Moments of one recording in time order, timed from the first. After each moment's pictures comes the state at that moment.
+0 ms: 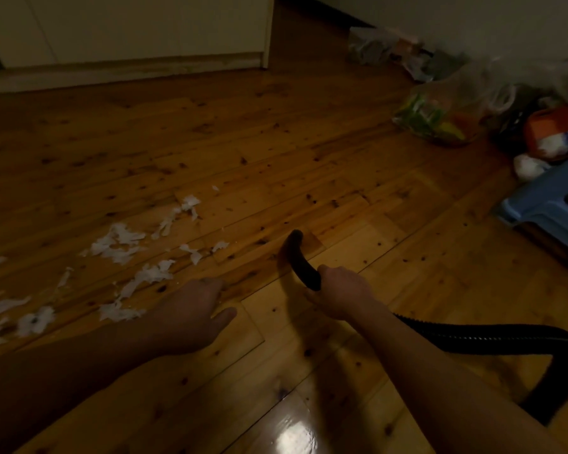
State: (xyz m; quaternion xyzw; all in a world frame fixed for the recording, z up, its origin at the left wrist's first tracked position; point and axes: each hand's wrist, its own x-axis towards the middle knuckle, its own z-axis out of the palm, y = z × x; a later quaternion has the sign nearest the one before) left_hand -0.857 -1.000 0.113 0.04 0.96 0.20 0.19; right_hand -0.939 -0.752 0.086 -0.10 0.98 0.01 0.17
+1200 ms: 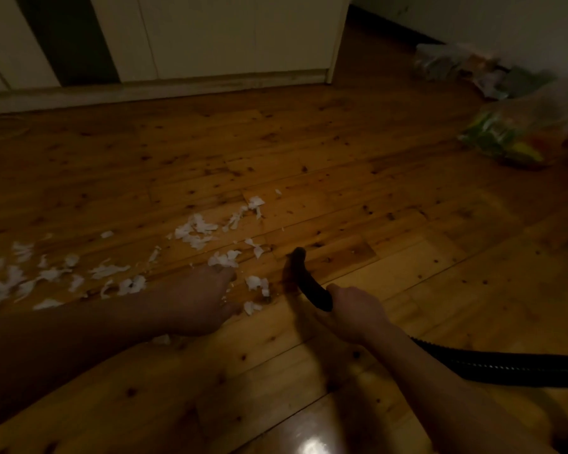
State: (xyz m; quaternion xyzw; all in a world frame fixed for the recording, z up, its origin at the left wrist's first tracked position) left_hand -0.813 -1.058 0.165 0.02 0.97 0.07 0.23; right_hand -0.891 -0.814 0.094 -0.19 0.96 -0.06 0.19
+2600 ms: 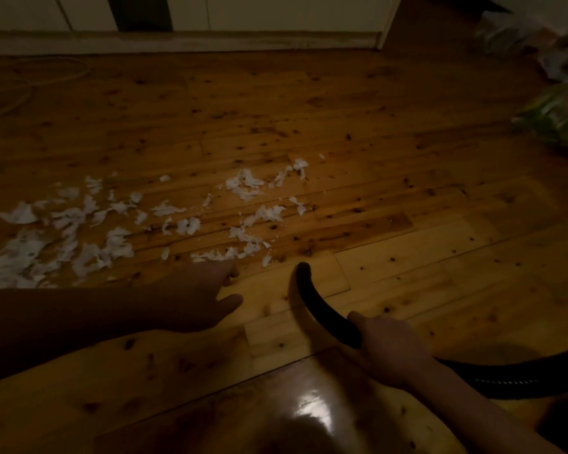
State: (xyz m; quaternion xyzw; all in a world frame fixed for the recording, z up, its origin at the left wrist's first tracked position) left_hand -0.697 -1.101 0.167 -0.05 0.94 0.21 0.27; right_hand -0.766 -0.810 0.111 -0.31 0.92 0.02 0.23
